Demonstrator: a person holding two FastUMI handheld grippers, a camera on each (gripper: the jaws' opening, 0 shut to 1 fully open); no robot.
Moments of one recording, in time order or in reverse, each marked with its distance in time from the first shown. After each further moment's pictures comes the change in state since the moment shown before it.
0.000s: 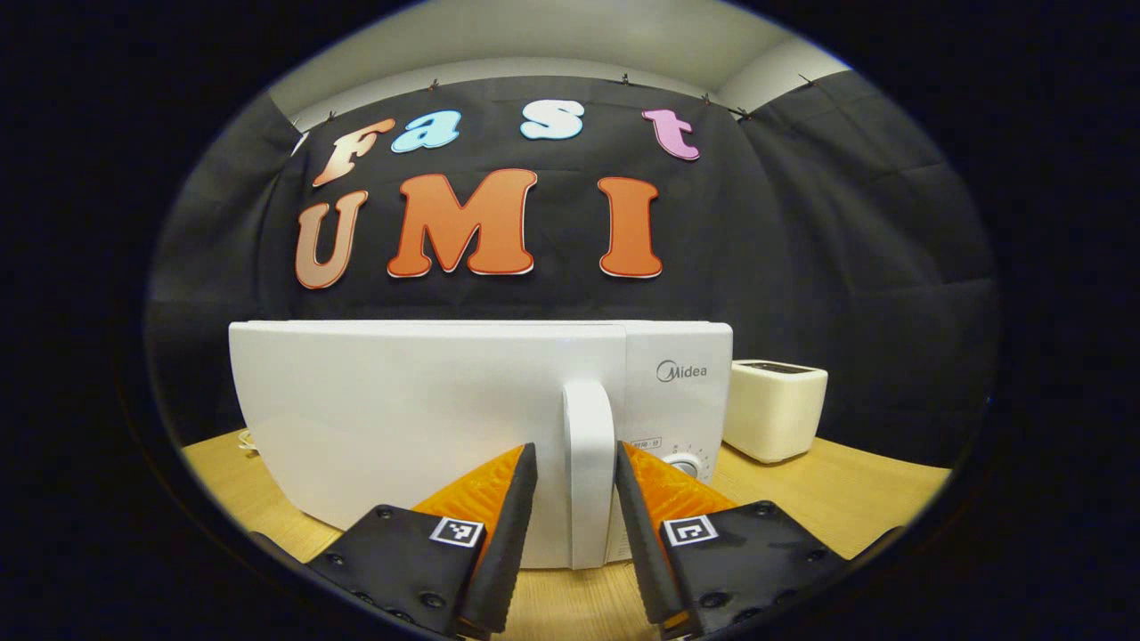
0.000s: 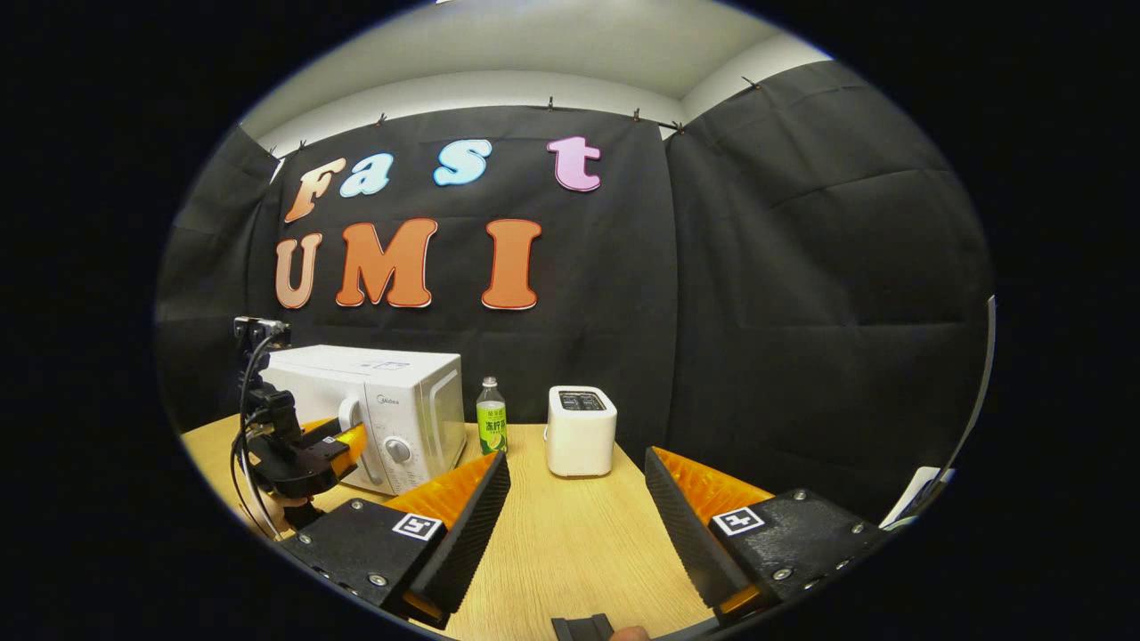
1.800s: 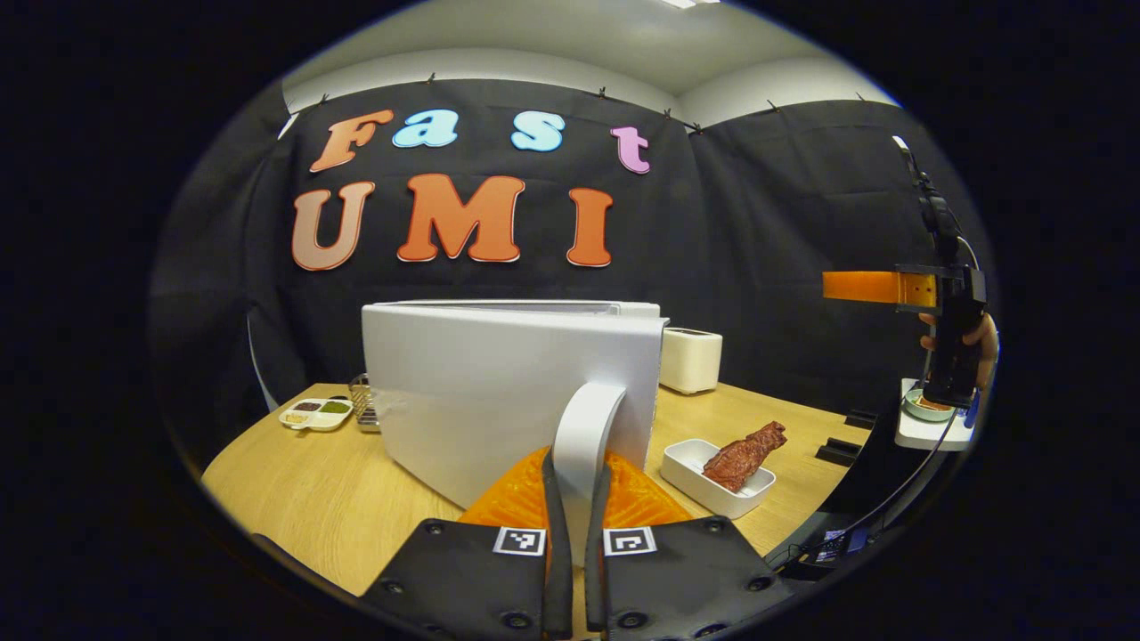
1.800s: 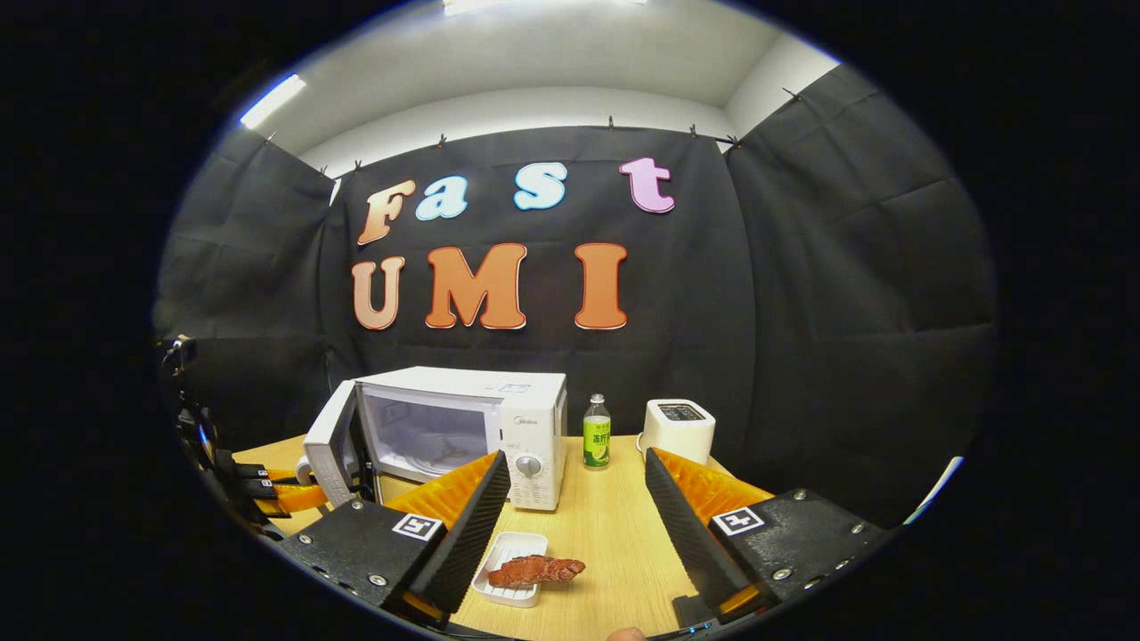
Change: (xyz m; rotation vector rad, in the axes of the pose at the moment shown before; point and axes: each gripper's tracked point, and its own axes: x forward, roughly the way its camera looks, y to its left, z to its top) left arm -0.255 0.124 0.004 -0.020 0.066 -0.189; right arm -0.070 0.133 0.031 0.016 -0.055 0.216
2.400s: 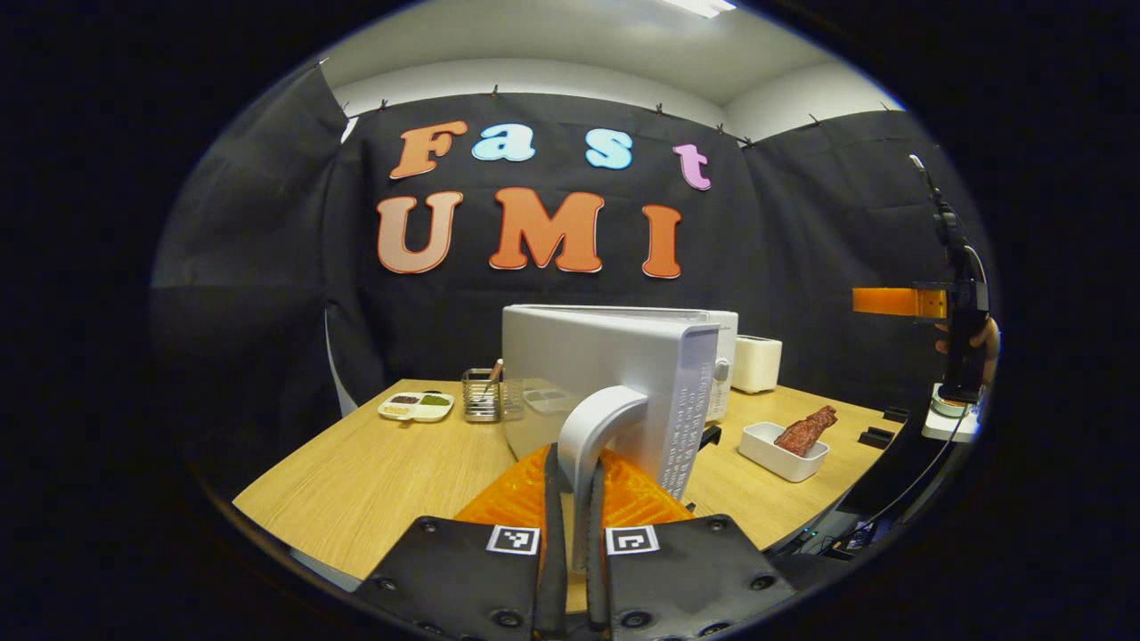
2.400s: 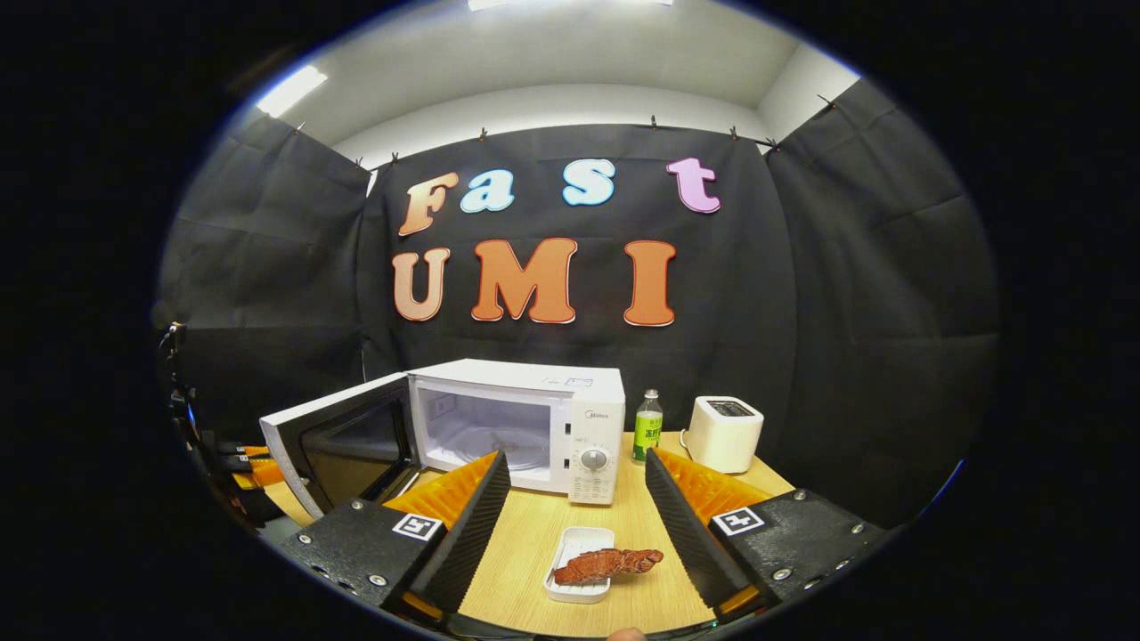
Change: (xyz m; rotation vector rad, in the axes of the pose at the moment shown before) left arm -0.093 0.124 -0.005 -0.025 -0.023 0.184; right arm -0.012 0.081 -0.006 -0.029 0.017 0.094
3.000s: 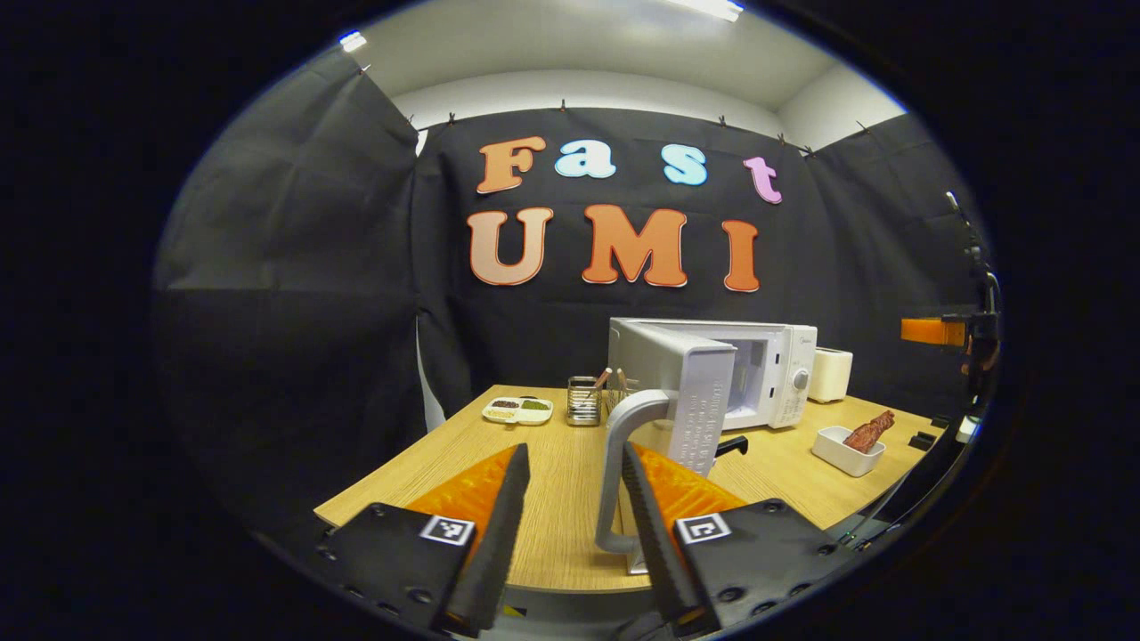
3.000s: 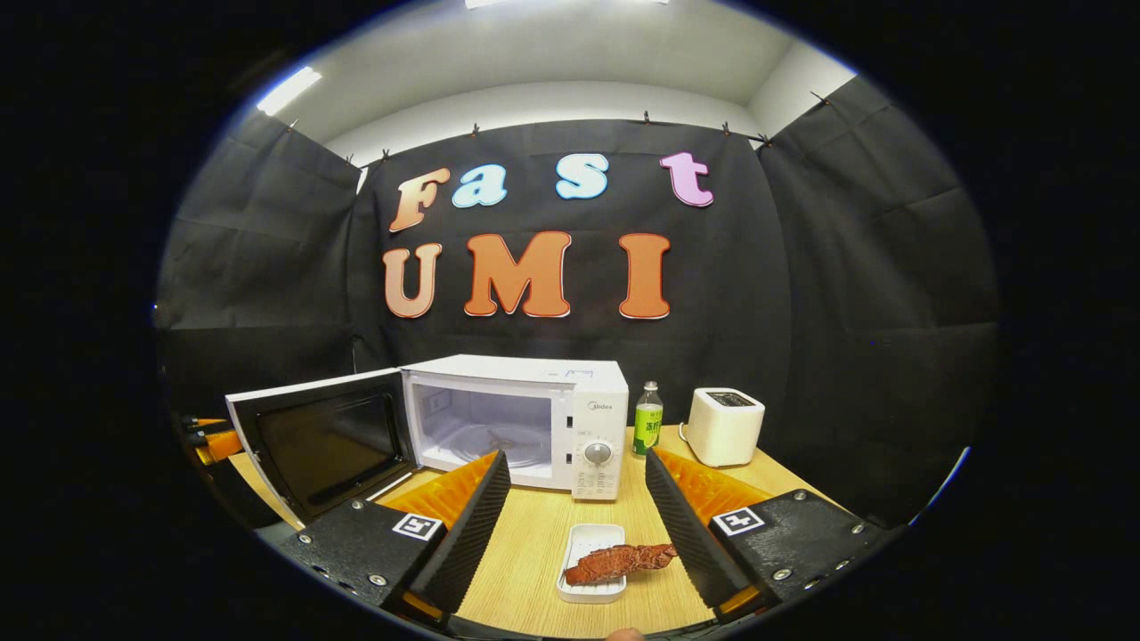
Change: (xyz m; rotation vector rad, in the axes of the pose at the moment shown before) left arm -0.060 0.091 0.018 -0.023 -0.043 0.216; right arm 0.013 -0.002 -0.024 0.027 0.014 -0.057
